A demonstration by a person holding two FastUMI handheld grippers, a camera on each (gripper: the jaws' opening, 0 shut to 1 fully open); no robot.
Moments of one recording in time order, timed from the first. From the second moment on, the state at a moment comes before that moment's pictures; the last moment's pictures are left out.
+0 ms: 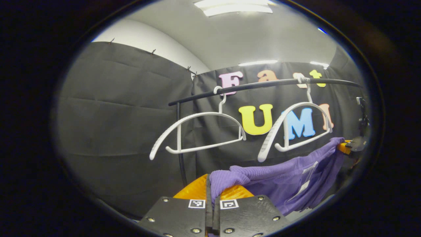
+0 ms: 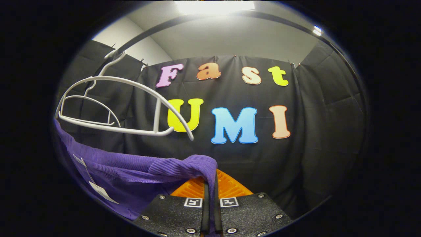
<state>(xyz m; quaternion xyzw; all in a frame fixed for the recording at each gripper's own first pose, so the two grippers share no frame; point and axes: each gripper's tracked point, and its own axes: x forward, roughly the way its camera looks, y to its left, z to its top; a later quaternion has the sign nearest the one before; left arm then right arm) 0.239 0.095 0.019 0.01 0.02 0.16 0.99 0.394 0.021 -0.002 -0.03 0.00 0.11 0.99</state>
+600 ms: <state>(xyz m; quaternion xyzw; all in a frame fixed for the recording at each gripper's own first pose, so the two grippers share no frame) 0.175 0.066 0.047 0.00 -0.01 0.10 0.99 0.271 0.022 0.047 0.00 -0.03 0.12 0.99</state>
